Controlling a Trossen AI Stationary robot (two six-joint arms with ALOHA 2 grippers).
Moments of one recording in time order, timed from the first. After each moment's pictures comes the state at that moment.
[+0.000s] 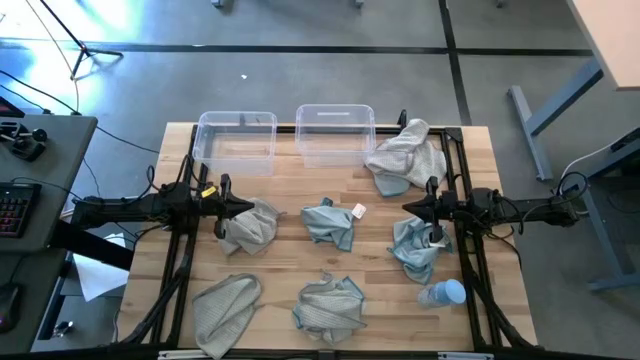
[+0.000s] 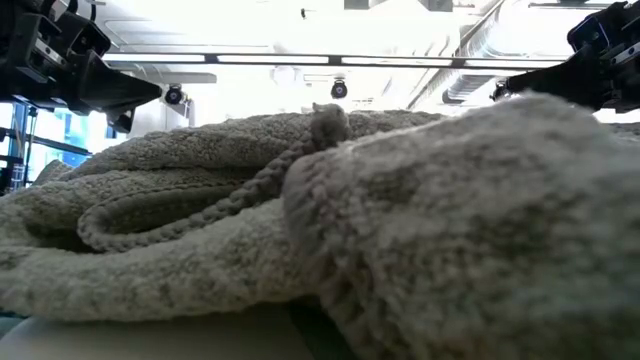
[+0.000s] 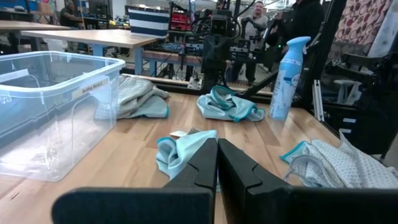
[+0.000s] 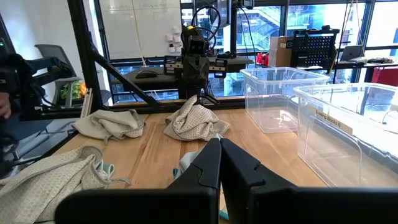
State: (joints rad) left arm 0.04 0.06 0.01 0.01 -0.02 -0.10; right arm 0.08 0.01 0.01 0.03 0.12 0.03
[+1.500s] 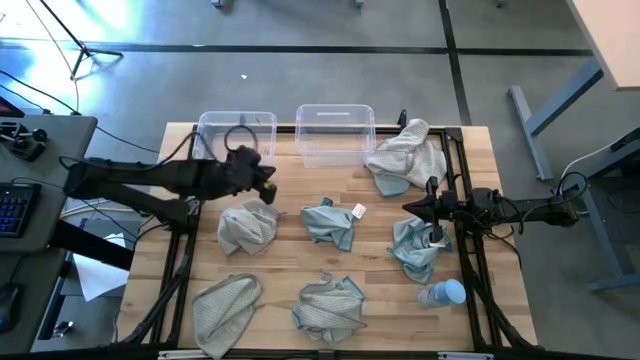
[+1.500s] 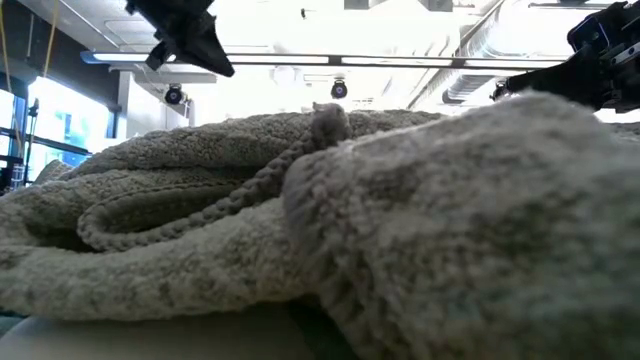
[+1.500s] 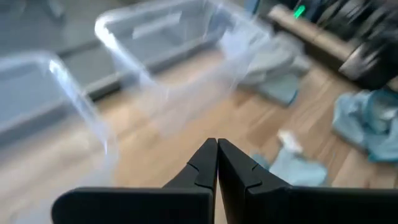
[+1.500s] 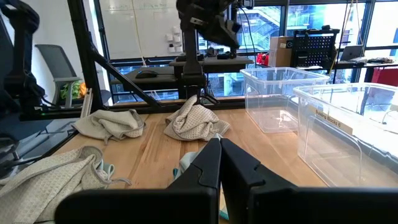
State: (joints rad) left arm -0.01 1.09 0.95 -0.59 -0.59 -0.64; right arm 0.08 0.01 0.01 0.03 0.12 0.03
